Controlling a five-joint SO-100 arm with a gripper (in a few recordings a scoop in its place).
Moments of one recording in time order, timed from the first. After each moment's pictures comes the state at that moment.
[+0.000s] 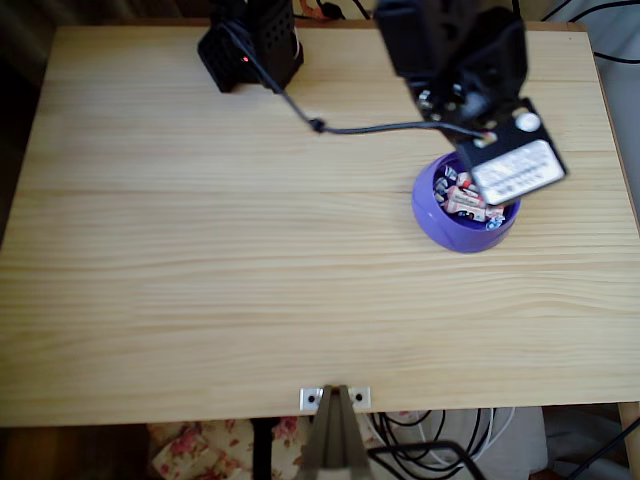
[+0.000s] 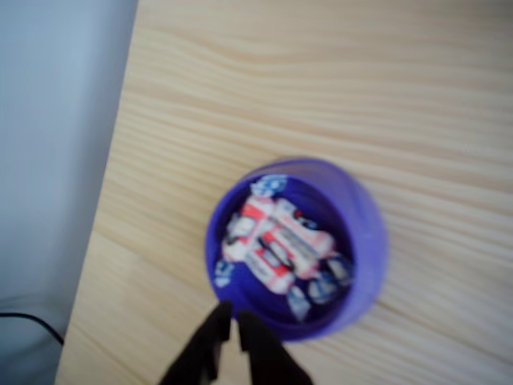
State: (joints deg) arm -47.9 116.3 120.3 43.9 43.6
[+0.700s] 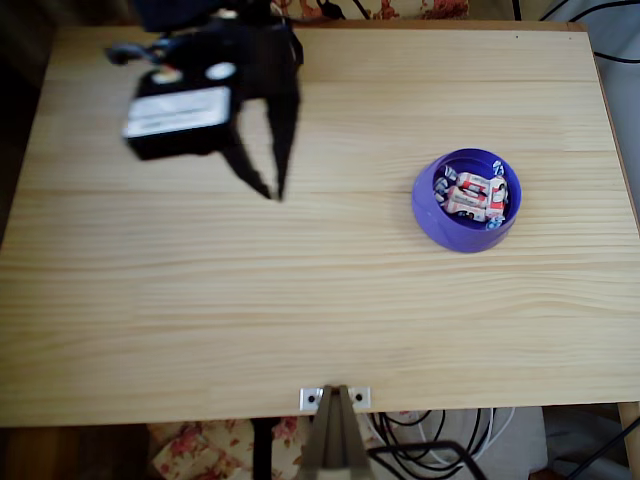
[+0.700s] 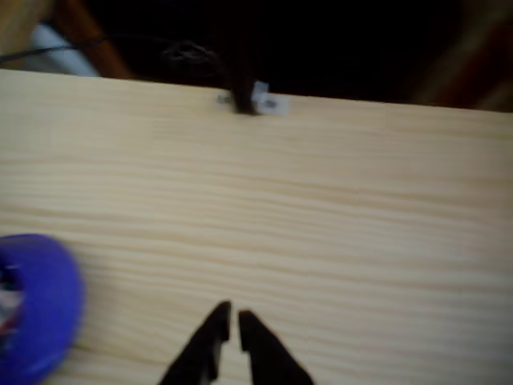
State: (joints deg) arm -6.3 158.6 145.5 51.9 7.2
